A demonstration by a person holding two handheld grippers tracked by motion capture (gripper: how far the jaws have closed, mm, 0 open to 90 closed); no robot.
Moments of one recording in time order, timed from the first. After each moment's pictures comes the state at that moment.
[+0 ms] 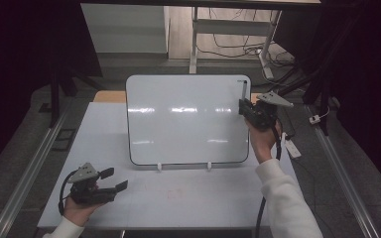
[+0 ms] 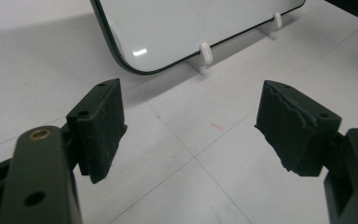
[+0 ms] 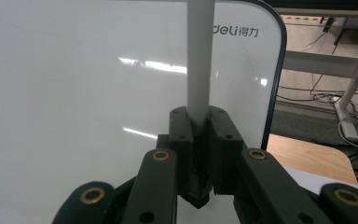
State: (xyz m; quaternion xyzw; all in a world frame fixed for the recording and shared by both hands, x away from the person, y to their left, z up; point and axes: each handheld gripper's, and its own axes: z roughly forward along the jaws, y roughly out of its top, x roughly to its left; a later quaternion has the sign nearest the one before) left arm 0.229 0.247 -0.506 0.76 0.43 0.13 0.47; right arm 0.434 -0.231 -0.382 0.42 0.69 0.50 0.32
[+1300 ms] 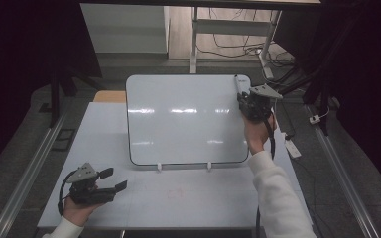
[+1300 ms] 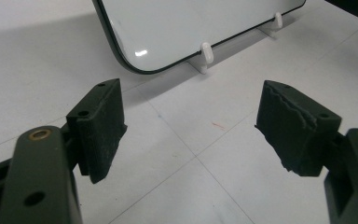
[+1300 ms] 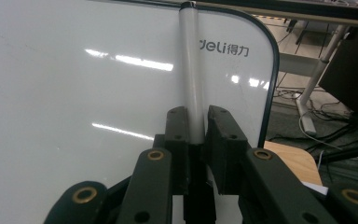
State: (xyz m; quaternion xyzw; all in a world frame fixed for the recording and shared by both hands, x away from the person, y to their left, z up) left arm 0.229 0.248 -0.506 0.76 0.43 0.13 0.47; right arm 0.451 -0.212 -0.376 0.44 0.68 0.45 0.37
